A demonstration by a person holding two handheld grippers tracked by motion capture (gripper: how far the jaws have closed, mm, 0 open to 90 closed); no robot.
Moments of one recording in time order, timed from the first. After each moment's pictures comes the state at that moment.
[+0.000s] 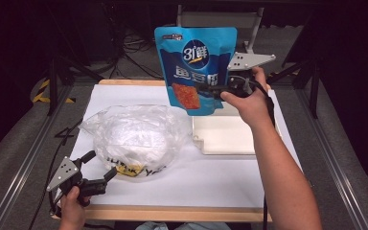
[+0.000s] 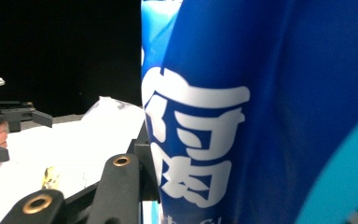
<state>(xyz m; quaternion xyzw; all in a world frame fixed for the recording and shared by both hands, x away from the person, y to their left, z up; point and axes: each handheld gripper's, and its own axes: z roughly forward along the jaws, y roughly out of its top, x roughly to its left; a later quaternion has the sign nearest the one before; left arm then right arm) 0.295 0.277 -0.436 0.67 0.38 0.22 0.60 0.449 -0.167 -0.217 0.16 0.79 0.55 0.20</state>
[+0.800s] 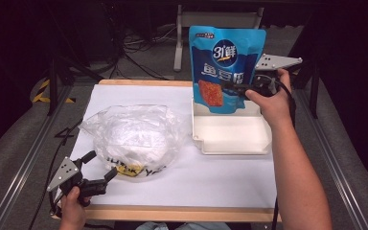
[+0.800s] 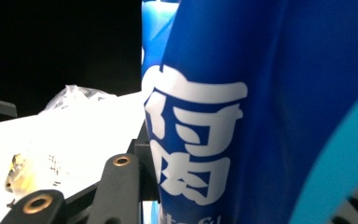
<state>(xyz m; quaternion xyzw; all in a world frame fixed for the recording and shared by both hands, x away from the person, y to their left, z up) 0.295 0.277 -0.437 0.67 0.38 0.22 0.60 0.464 -0.230 -0.233 0.21 0.78 0.55 0.21</state>
